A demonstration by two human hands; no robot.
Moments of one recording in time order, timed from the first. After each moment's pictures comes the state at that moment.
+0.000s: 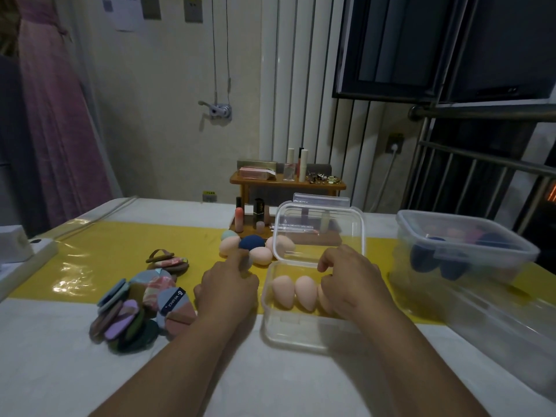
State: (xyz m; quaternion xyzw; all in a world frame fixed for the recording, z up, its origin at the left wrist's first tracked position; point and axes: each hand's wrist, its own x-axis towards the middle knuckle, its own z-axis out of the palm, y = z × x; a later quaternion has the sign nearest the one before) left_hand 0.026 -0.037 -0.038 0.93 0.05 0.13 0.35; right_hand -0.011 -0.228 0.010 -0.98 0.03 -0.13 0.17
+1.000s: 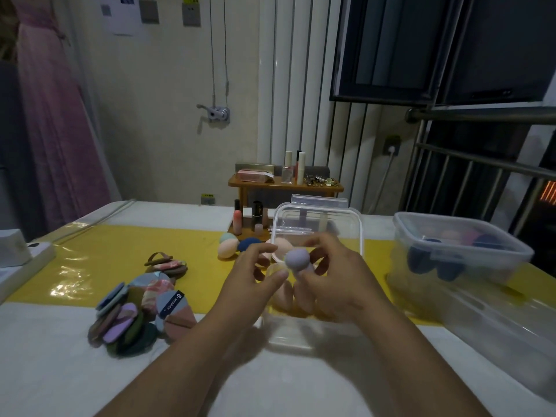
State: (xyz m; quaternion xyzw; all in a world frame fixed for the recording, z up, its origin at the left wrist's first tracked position) left_hand 0.008 -0.052 -0.028 0.78 -0.16 0.12 0.60; right_hand -0.021 -0.223 0.019 -0.92 -0.07 -0.18 0.34
